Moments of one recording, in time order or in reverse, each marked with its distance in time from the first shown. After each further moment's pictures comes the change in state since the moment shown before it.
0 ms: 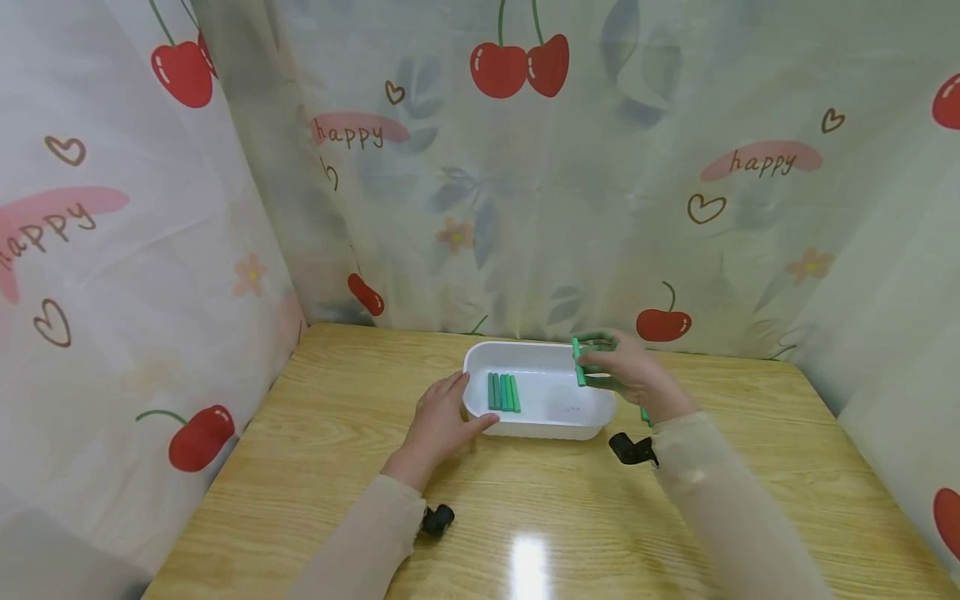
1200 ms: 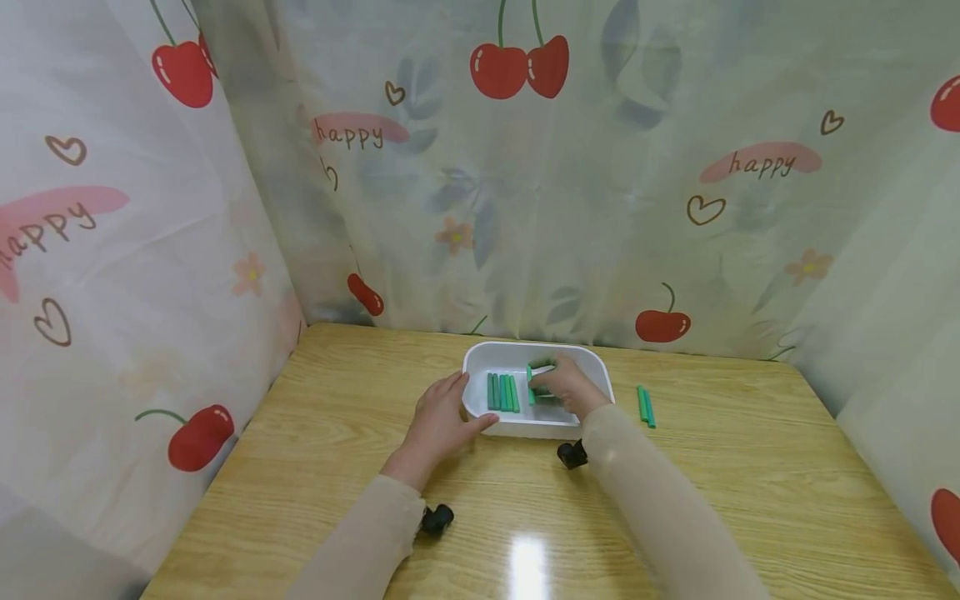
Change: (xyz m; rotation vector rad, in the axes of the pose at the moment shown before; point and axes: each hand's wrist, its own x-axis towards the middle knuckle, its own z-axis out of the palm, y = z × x) left_hand 0.000 0.001 -0.002 -0.003 -0.011 -0.003; right_hand 0.072 0.064 0.060 -0.135 0.128 0.148
